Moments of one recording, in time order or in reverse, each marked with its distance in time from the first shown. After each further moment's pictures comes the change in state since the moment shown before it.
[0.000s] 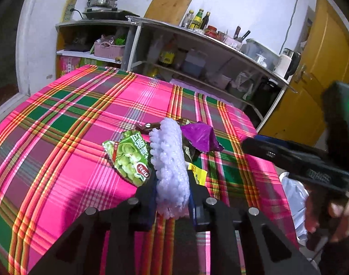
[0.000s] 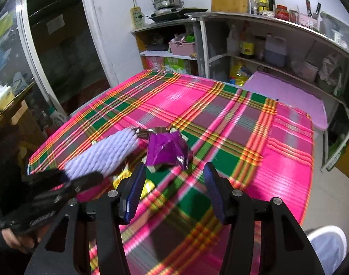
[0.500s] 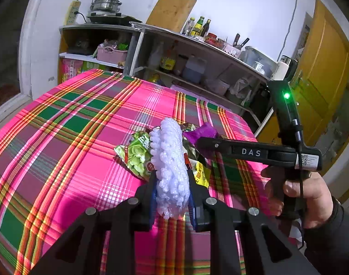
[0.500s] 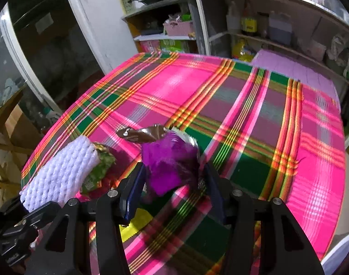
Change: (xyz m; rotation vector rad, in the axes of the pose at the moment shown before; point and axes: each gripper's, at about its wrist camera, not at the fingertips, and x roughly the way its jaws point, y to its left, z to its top) left arm -0.019 0.016 -0.003 -0.013 -0.033 -0.013; right arm 0.063 -0.006 0.011 0.076 0.110 0.035
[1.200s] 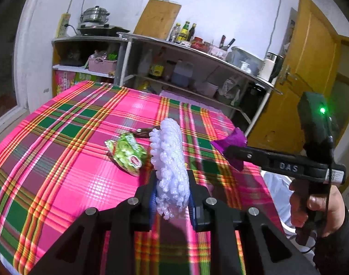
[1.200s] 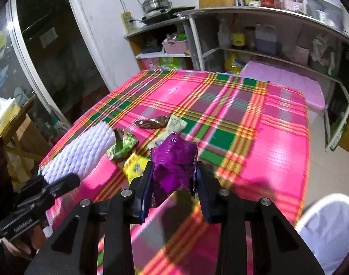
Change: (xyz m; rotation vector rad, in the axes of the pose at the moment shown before) left arm -0.038 -0.040 -0.016 0.075 -0.036 -0.028; right arm -0.110 -0.002 -0.066 0.027 -0.138 -0.016
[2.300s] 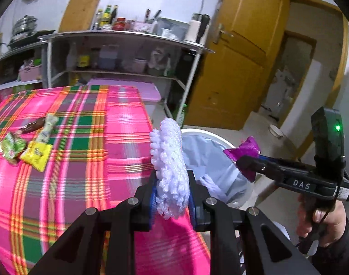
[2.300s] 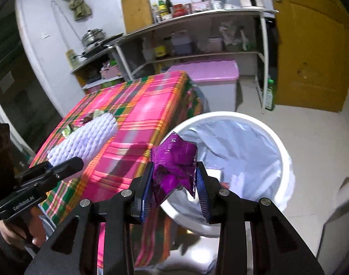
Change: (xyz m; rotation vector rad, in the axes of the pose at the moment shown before) left arm 0.022 -0.190 -0.046 0.244 0.148 -0.268; right arm -0.167 -0.110 -0.137 0.287 -0.114 -0.265
